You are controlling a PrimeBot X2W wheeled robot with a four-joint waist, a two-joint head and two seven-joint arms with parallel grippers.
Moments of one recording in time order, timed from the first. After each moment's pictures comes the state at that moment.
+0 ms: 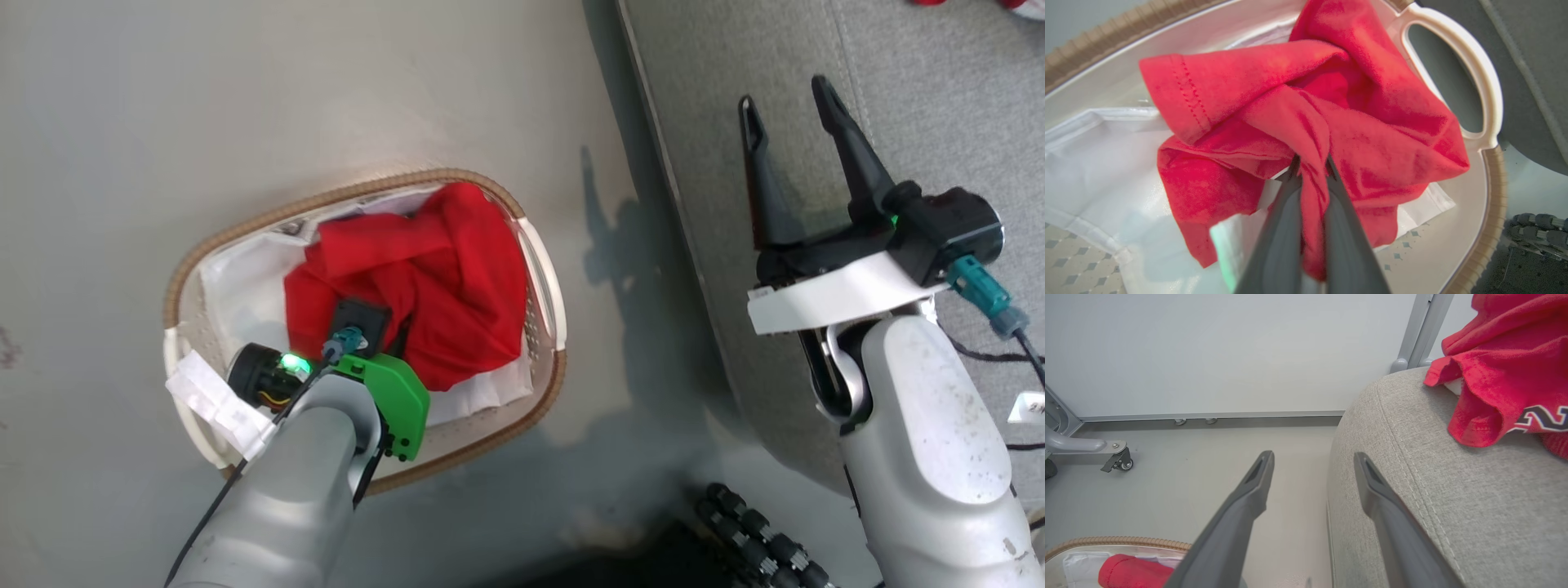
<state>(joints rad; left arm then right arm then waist) -0.75 0.05 -0.72 1.17 -0.45 -0.11 -0.26 -0.50 -0.05 0.10 0.14 0.16 0.13 -0.26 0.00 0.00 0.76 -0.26</state>
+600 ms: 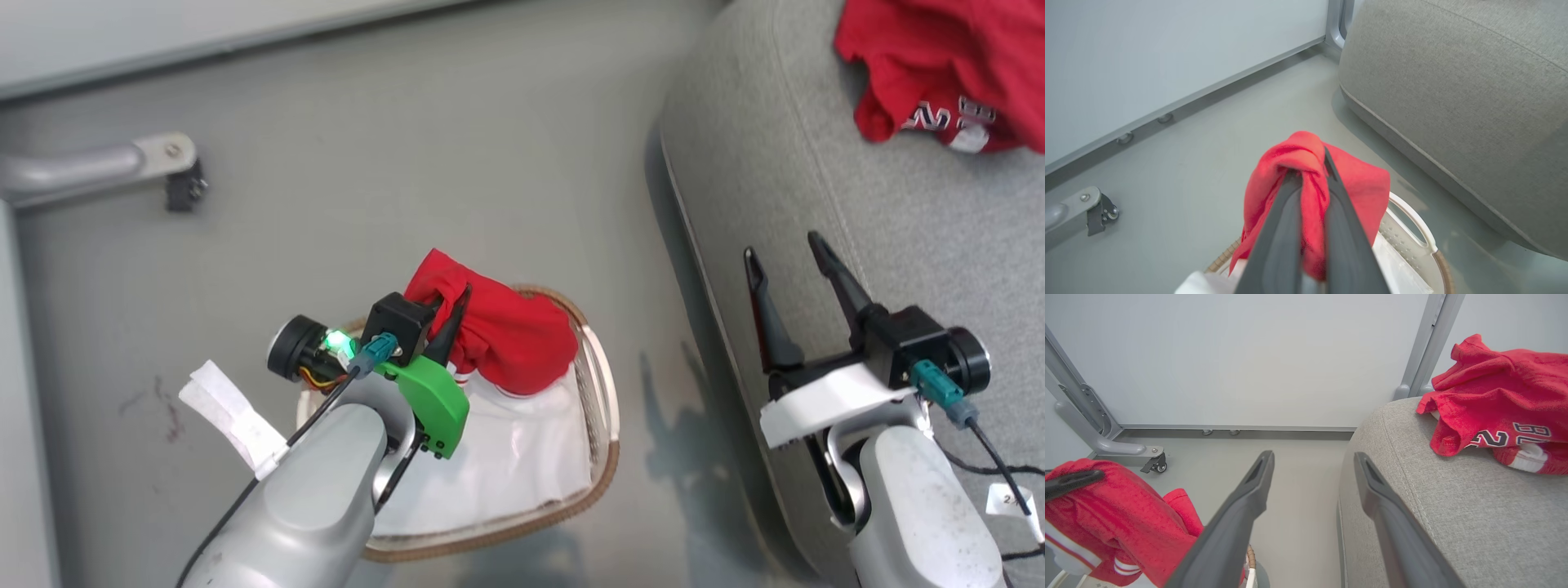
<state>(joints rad) -0.65 0.10 -0.72 0.82 -0.39 -0.12 -0.26 -0.31 -0.05 0.05 0.23 0.07 0.13 -0.26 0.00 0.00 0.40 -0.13</state>
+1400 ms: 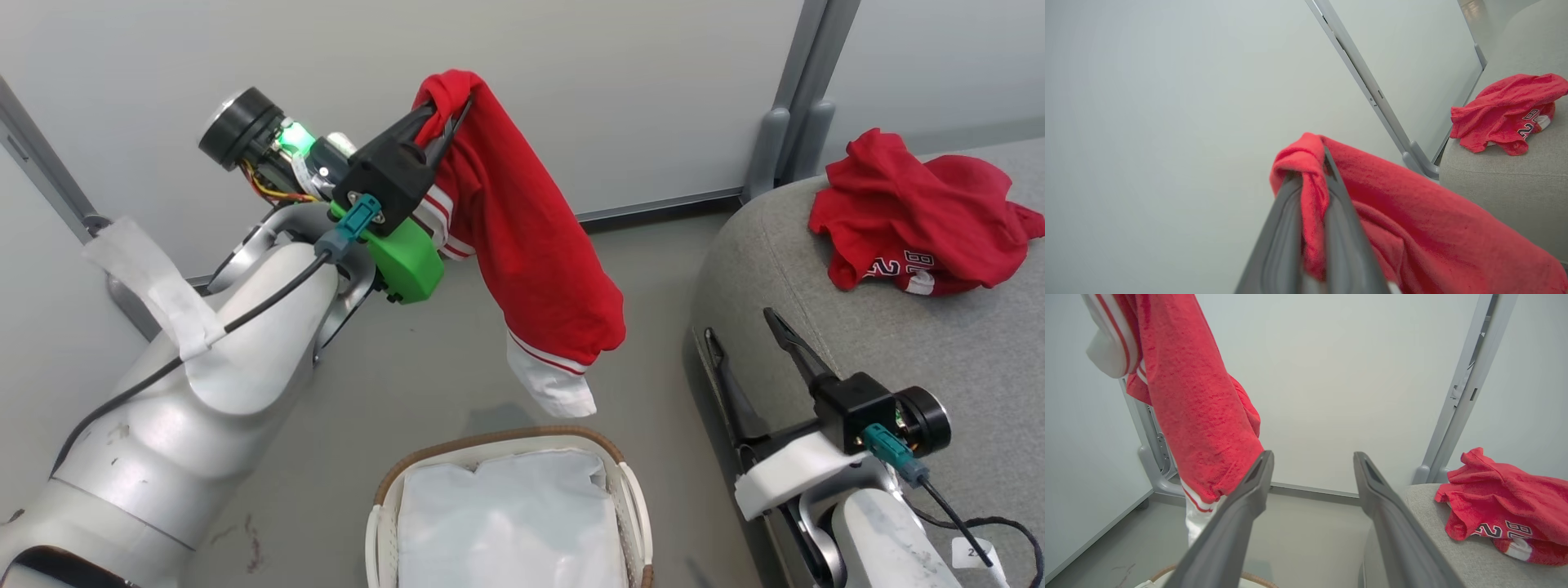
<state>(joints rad) -0.94 0.28 -0.81 0.55 -0.22 -0.13 -0.24 -0.19 -0.05 0.12 0.24 0.04 0.13 -0.26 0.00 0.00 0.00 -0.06</state>
